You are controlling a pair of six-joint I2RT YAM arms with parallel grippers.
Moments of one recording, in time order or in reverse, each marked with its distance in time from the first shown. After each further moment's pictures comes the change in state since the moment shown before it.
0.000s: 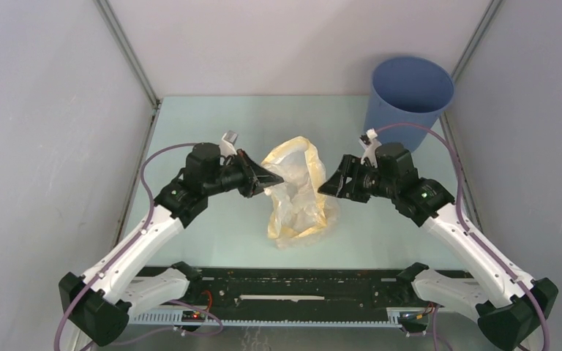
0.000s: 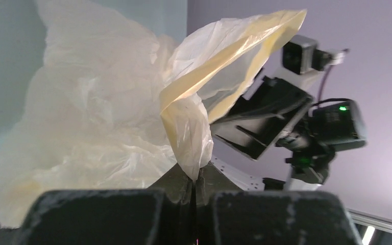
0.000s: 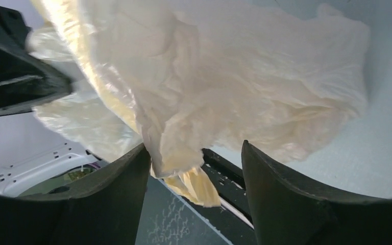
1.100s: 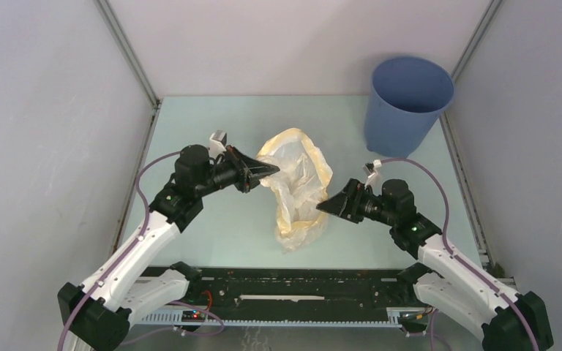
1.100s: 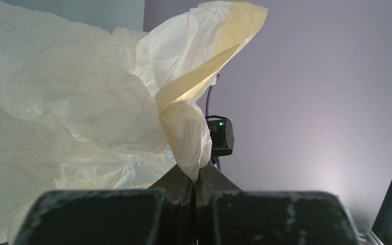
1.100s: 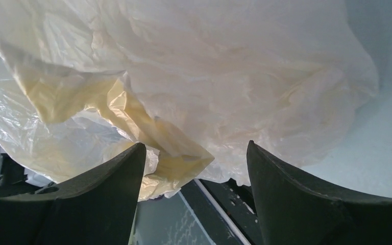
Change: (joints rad) left arm 0.058 -0.065 -0.062 0.163 0.023 -0.244; right arm -0.056 -0.214 -0.568 0.572 -0.156 0.181
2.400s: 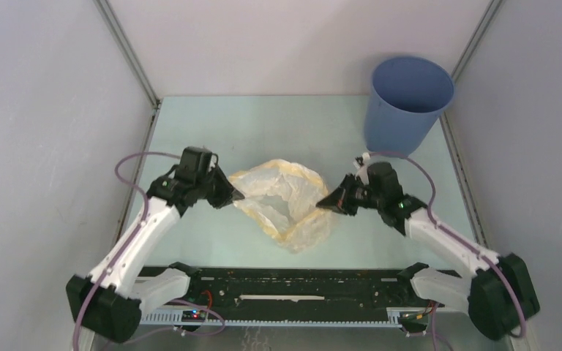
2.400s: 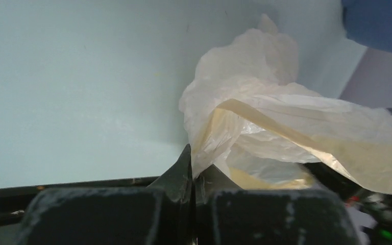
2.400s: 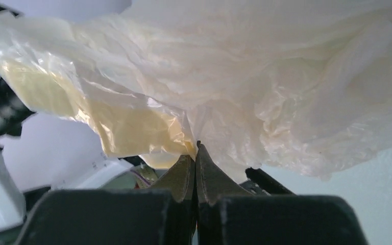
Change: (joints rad) left arm 0.143 0.037 0.032 -0.612 -0.278 0.483; right arm -0.018 0.225 0.072 0.006 -0.068 0.140
